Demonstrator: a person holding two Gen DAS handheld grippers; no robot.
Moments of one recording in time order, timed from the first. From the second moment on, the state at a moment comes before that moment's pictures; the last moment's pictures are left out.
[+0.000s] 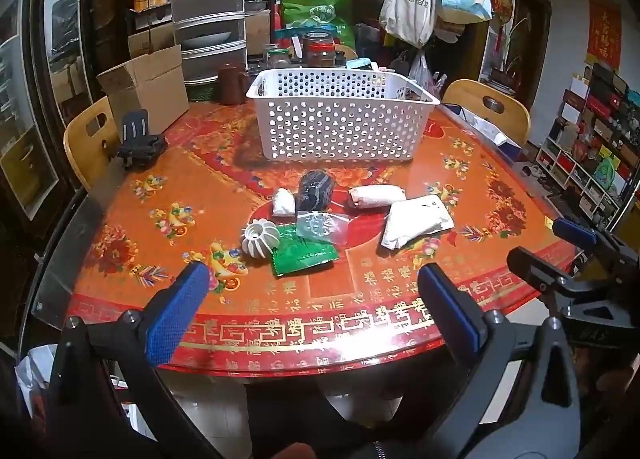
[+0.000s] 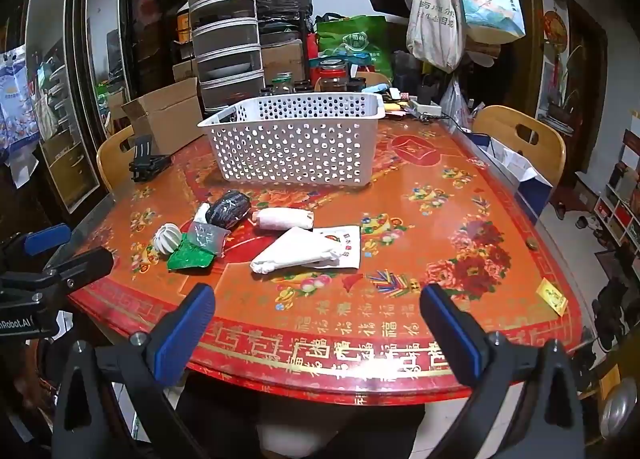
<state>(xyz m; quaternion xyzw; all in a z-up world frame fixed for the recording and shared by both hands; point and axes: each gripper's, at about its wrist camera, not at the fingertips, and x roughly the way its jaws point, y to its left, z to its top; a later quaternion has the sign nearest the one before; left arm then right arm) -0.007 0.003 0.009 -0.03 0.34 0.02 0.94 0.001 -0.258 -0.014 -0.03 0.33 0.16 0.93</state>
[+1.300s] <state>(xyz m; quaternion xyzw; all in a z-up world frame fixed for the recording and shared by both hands) -0.012 0.007 0.014 -0.03 0.33 0.03 0.94 0.000 -0.258 -0.010 -0.03 0.34 0.16 0.93</state>
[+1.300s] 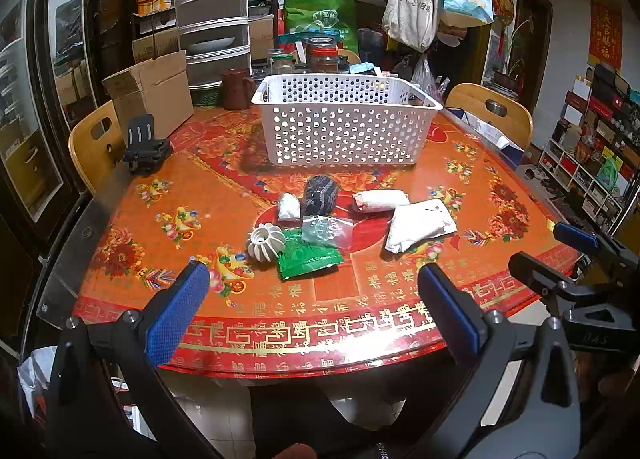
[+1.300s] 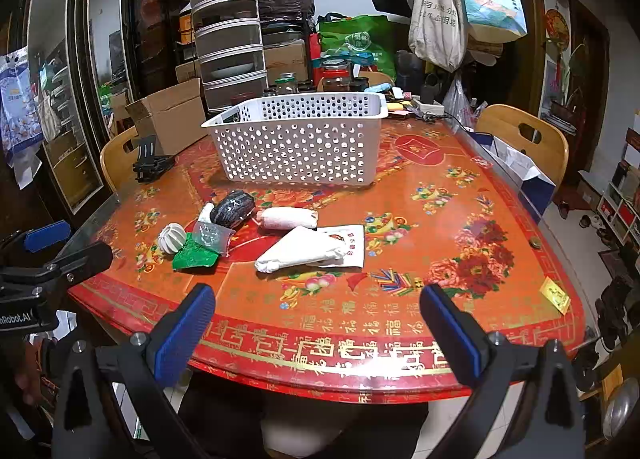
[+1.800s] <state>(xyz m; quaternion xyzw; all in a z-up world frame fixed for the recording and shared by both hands) -0.012 0.007 0.014 -0.03 0.34 0.03 0.94 0.000 -0.258 -0.011 -0.03 0.34 0.16 0.93</state>
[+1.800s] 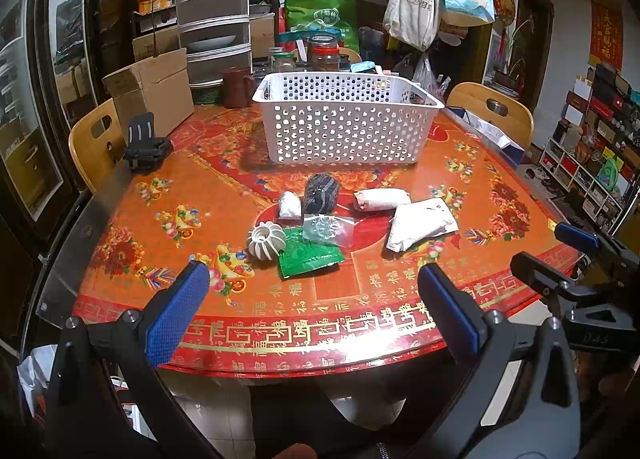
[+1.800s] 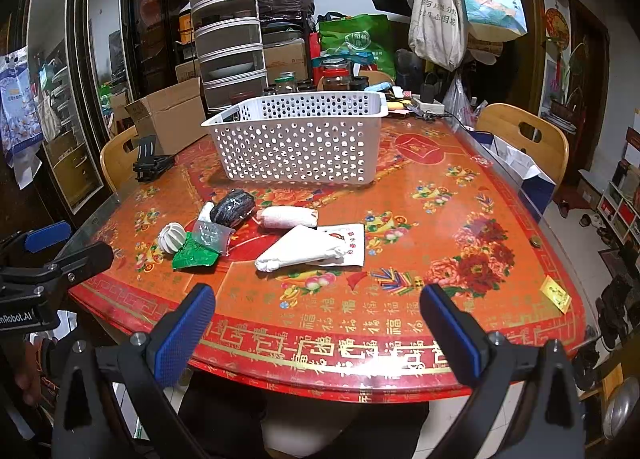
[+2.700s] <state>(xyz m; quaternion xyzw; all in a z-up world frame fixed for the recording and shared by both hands) 0.028 0.051 -0.027 -0.06 0.34 0.05 0.94 0.032 -0.258 -0.044 0.01 0.33 0.19 0.92</state>
